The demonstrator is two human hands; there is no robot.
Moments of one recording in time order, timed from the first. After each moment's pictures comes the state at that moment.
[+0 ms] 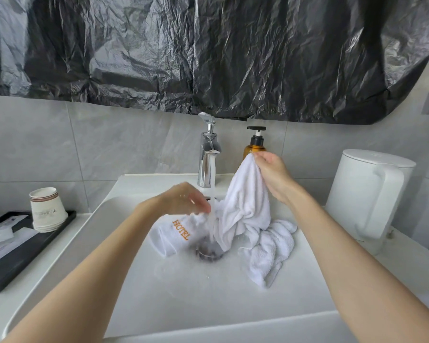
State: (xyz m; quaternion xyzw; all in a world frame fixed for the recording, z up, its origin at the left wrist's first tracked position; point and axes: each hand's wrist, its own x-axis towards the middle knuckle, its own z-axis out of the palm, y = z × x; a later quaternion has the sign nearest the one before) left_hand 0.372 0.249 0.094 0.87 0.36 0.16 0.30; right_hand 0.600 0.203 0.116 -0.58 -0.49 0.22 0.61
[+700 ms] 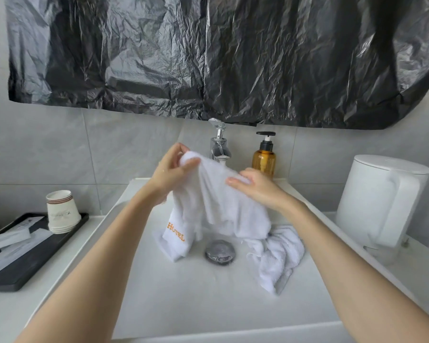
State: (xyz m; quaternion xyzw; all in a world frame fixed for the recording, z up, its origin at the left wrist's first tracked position) left_hand 0.354 0.256 0.126 0.70 0.30 0.52 0.39; right_hand 0.566 0.194 0.113 -0.61 -0.68 0.11 0.39
